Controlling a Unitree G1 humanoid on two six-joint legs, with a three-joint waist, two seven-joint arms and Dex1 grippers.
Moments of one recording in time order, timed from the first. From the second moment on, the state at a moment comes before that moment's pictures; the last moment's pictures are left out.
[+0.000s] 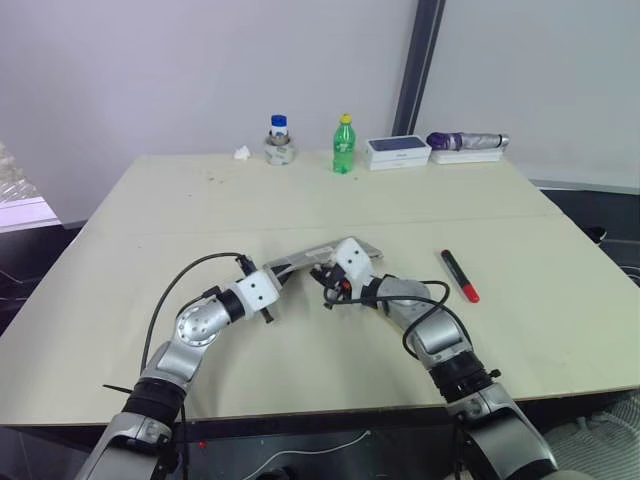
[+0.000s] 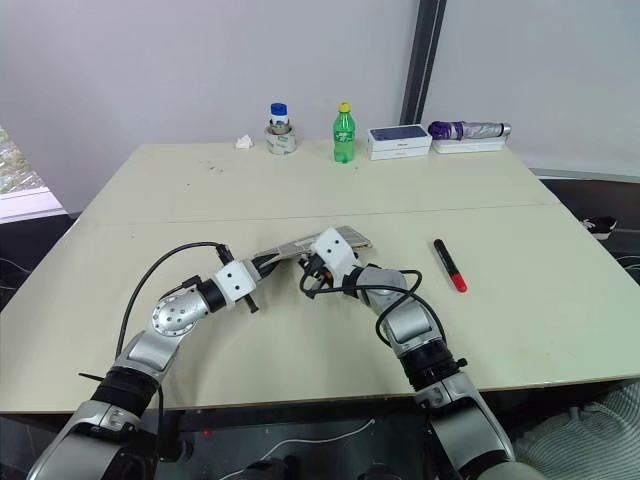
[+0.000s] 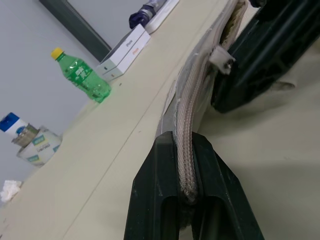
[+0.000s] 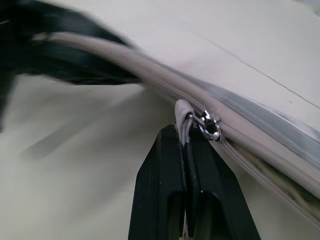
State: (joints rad) left arm -0.50 0.42 -0.15 0.41 0.17 -0.47 -0.51; right arm -0.67 -0.21 0.30 0.24 0.02 0.30 0.69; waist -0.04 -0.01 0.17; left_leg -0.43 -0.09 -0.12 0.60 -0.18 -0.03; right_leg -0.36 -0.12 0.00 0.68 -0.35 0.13
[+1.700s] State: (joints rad) left arm -0.45 0.47 -0.14 0.43 0.22 -0.56 -0.41; right arm -0.08 -0.39 -0.13 -0.46 0.17 0.90 0.47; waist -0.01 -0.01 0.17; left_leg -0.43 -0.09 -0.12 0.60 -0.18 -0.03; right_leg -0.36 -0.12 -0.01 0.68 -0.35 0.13
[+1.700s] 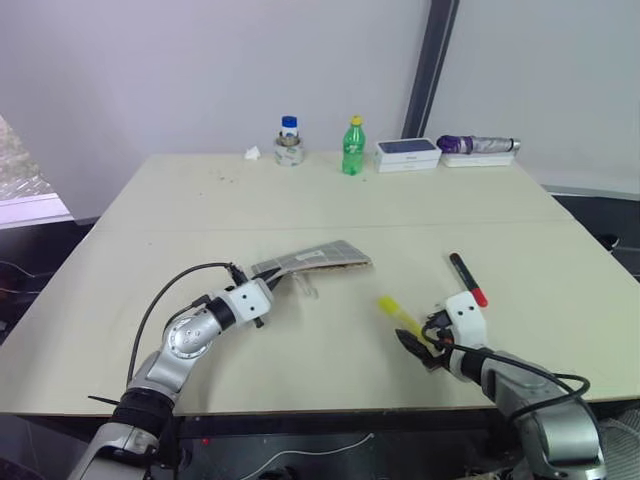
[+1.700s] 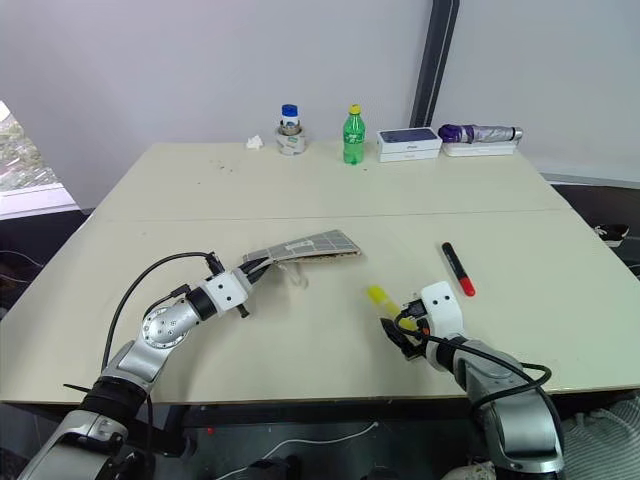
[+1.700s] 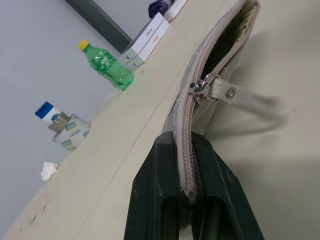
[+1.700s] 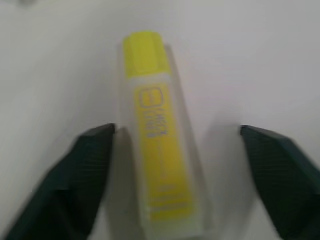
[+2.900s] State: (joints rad) left arm -0.47 0.52 -0.24 0.40 0.32 -0.59 -0.50; right arm -0.47 -0.58 0.24 -0.29 0.09 0.74 0.61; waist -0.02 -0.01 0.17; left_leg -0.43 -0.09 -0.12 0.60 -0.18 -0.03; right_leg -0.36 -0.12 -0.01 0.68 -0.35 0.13
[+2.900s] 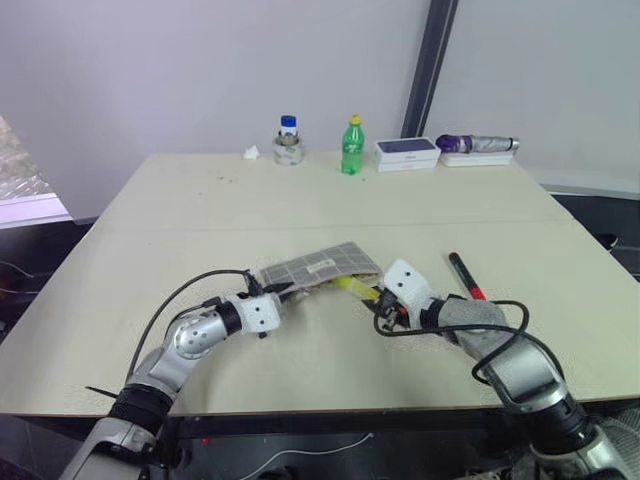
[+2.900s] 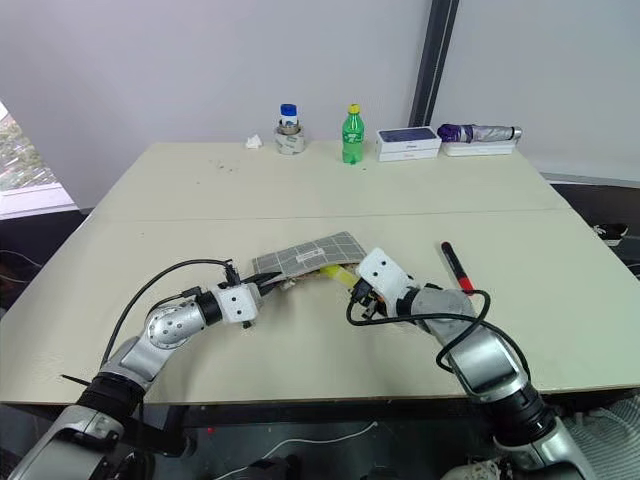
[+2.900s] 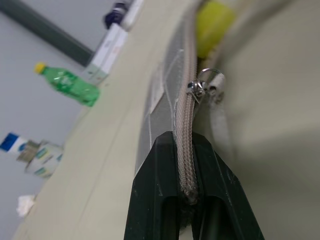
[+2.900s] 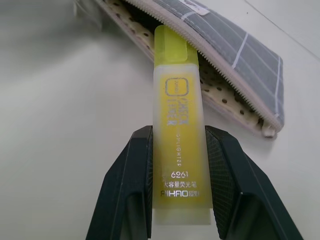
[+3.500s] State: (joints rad) left arm -0.49 0.54 -0.22 0.33 0.20 -0.59 -0.59; right arm -0.72 -0.60 0.51 0.12 -0.32 -0.07 0.69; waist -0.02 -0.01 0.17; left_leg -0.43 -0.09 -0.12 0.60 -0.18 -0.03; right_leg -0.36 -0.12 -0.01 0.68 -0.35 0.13
